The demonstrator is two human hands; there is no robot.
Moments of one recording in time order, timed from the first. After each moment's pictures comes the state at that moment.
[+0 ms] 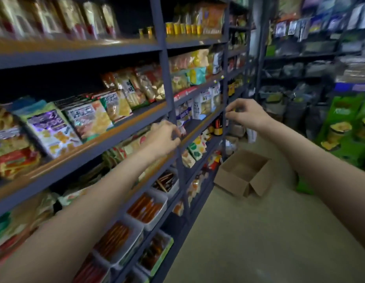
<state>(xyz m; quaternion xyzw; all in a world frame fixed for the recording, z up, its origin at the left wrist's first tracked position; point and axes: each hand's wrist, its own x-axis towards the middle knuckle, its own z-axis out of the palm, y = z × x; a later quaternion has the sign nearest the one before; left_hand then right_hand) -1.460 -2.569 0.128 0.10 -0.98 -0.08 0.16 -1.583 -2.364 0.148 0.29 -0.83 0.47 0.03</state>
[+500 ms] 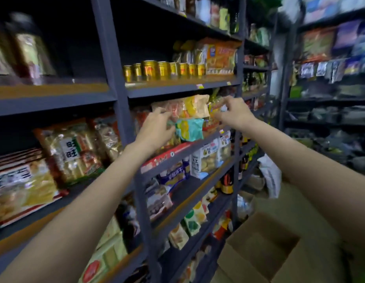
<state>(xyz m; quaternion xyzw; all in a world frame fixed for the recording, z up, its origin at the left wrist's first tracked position) -1.868 -2.663 0.223 0.14 -0.94 -0.03 0.32 -2.008 -2.501 0.241 0.36 -0.83 0.42 0.10</state>
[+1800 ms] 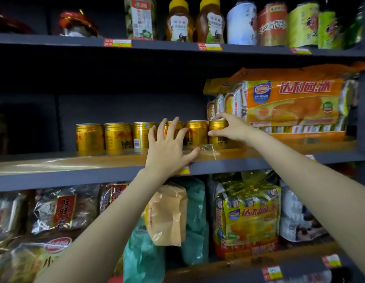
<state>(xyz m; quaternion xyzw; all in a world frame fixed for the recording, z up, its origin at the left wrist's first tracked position) -2.280 -2.775 0.320 0.45 -0.76 0.32 0.34 -2.475 -2.756 0.378 0.68 -0.61 0.40 0.03</state>
